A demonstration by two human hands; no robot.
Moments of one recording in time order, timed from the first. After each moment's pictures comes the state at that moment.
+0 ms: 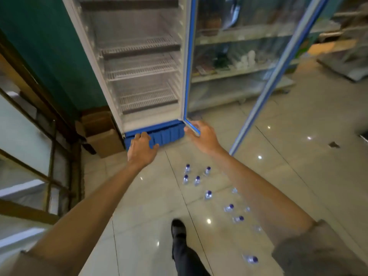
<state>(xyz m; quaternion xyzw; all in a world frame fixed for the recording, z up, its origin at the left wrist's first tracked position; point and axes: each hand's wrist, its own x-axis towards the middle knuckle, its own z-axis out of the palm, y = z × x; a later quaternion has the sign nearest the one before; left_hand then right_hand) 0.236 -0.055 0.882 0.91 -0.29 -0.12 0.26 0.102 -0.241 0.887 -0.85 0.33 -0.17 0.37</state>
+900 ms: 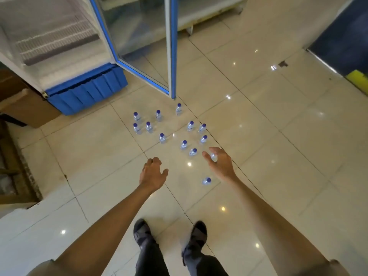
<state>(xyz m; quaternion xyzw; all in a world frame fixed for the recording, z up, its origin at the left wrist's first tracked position) -0.153 -0.096 0.690 0.85 -0.37 -0.35 0.13 -0.361 -0.236 0.693 -0.69 0.59 -0.07 0.43</state>
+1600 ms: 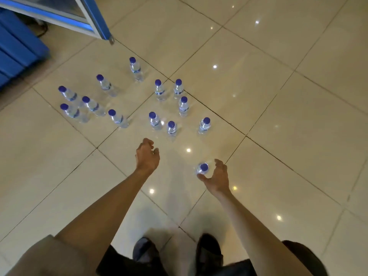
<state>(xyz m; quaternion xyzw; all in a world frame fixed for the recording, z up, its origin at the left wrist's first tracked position) -0.228 -0.248 0.225 0.85 -0.36 -0.33 0.22 -0.476 -0.243 0.186 -0.54 0.71 -0.06 0.45</state>
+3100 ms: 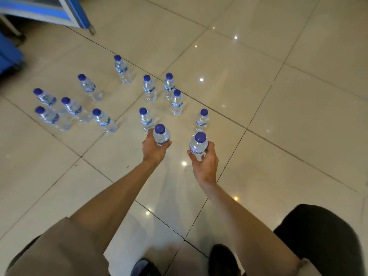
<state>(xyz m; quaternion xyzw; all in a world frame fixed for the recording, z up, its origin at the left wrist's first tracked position) -0.242 -0.266 0.142 0.77 -0.38 -0.35 0.38 -0.414 -0.242 0.116 -0.51 0.64 -0.42 0.39</state>
